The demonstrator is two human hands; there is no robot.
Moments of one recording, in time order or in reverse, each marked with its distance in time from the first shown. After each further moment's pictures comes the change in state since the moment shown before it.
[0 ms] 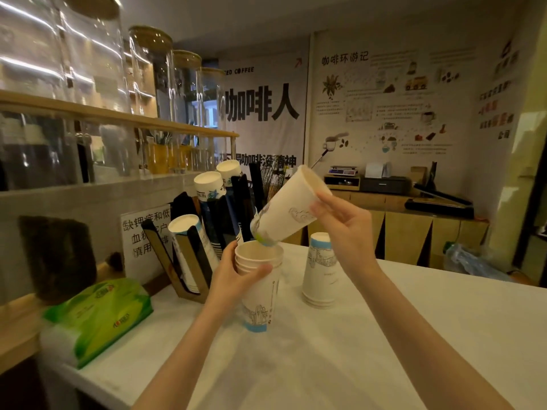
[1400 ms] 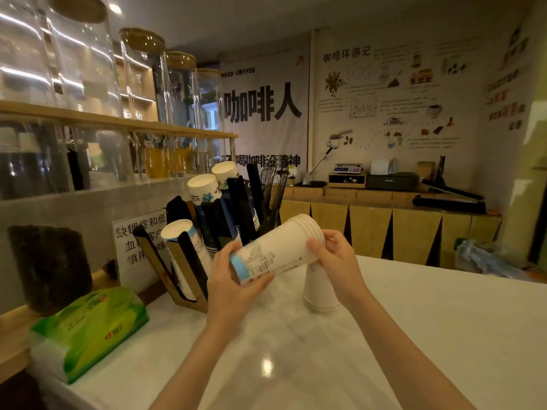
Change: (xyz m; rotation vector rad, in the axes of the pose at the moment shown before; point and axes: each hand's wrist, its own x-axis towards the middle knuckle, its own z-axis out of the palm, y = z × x) left_hand -0.002 -0.014 0.014 0.165 0.256 0.372; right_hand -0.004 0.081 -0.004 0.077 -0.094 0.311
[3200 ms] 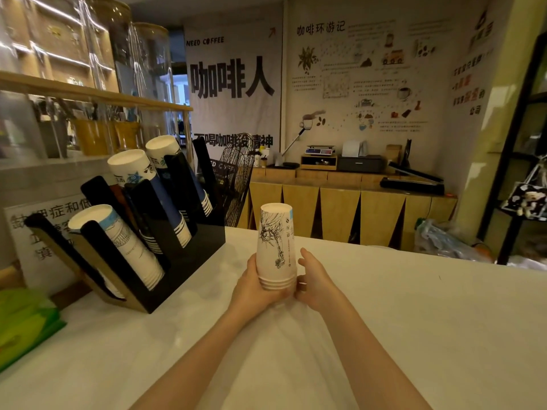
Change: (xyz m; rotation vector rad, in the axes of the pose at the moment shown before) left_hand -0.007 -0.022 0.145 -0.071 -0.509 -0.356; right_hand 0.026 0.048 -0.055 0.275 0.105 0.819
